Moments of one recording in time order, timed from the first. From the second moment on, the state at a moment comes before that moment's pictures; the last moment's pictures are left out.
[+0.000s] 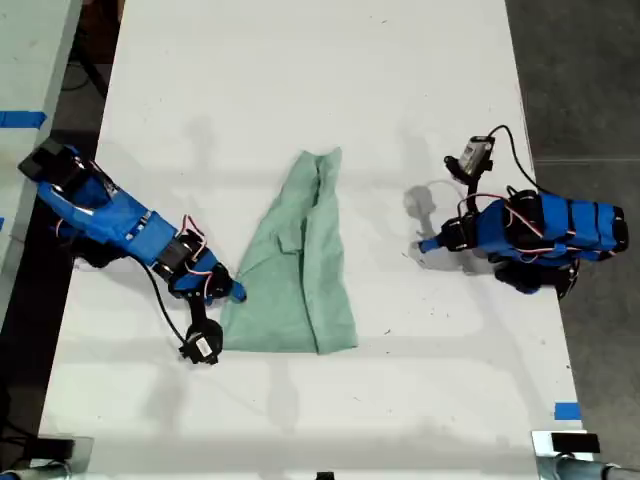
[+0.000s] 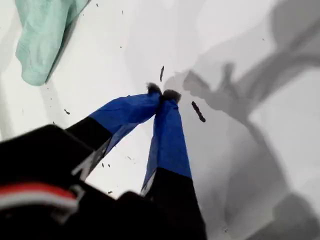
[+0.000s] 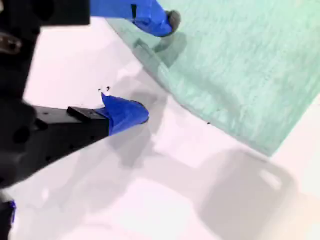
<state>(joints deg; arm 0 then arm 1) 21.4 93.4 113.9 63.5 -41.0 7.3 199.9 174.5 76.0 -24.2</state>
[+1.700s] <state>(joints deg) 8.0 66.8 61.6 73.0 -10.7 7.3 199.9 174.5 76.0 -24.3</state>
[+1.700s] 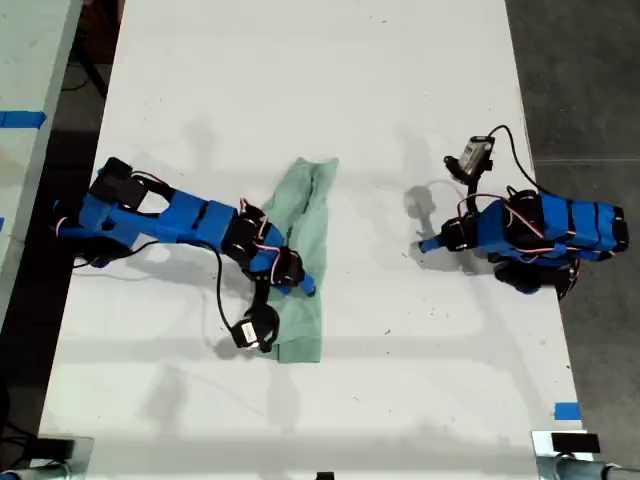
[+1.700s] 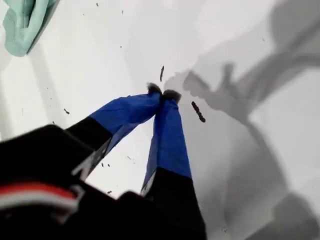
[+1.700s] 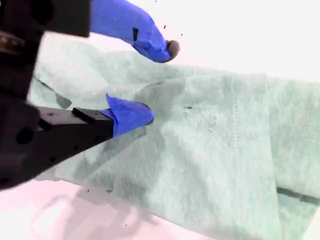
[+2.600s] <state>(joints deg) -0.2 157.7 139.5 71.5 -23.9 7.3 199.9 174.5 76.0 -24.3</state>
